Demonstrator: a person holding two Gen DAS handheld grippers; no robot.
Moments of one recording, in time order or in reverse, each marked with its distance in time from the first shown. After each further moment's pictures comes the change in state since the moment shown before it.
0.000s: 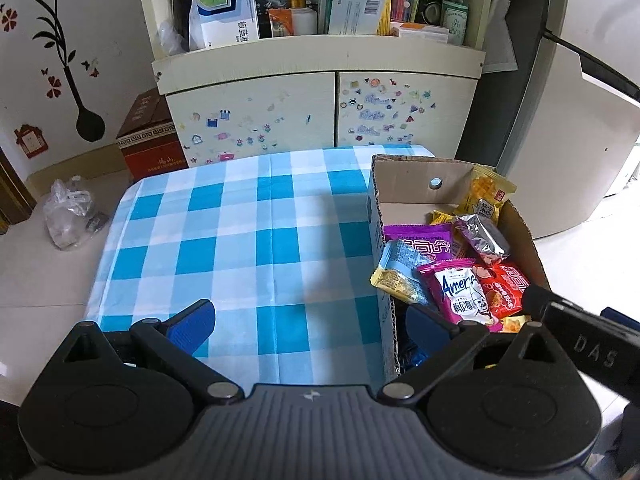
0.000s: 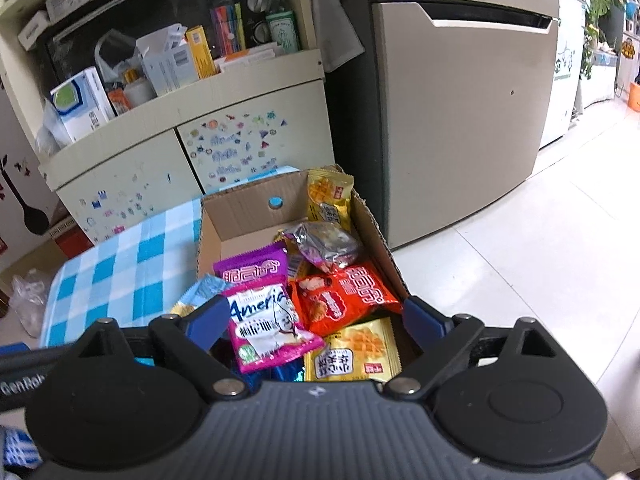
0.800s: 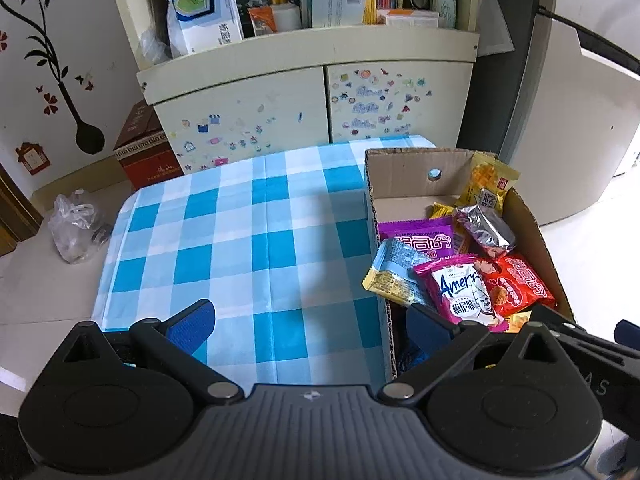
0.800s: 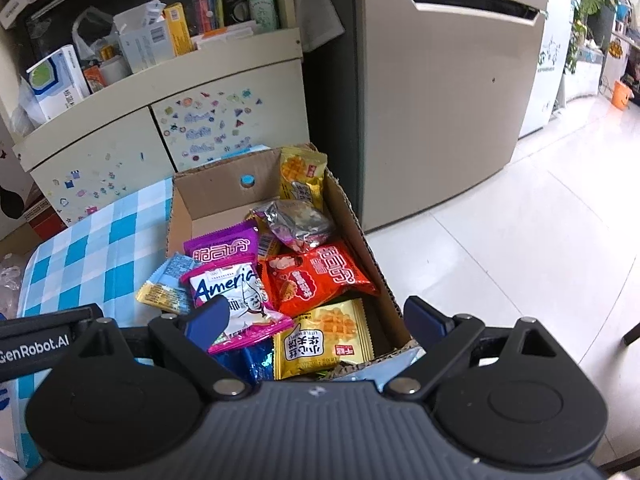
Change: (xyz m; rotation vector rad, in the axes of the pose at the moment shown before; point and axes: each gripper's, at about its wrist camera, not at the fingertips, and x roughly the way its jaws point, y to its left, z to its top) left arm 0.016 -0.019 0.005 0.056 0.025 0.035; right arm 0.011 -0.008 -0.001 0.006 0.068 -0.077
